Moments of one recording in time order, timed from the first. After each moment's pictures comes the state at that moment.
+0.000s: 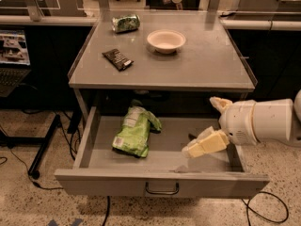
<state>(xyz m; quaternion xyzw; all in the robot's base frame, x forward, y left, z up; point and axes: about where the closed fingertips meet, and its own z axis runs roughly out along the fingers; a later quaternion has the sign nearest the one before) 0.470 -0.134 0.816 -0.44 0.78 0.19 0.41</state>
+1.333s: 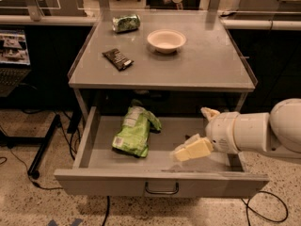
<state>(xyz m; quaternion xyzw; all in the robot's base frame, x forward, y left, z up) 0.478 -0.114 0.773 -0.41 0.79 0.20 0.40</state>
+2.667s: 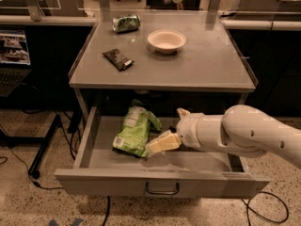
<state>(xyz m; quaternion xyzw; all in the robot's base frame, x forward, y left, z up) 0.541 -0.052 0.713 -0.39 0.78 0.23 0.42</state>
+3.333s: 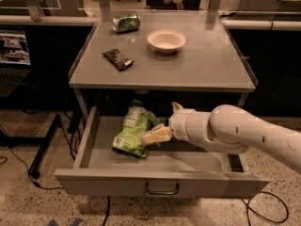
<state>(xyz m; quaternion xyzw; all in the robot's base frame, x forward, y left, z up) 0.583 -0.035 0.701 -0.38 0.77 0.21 0.46</state>
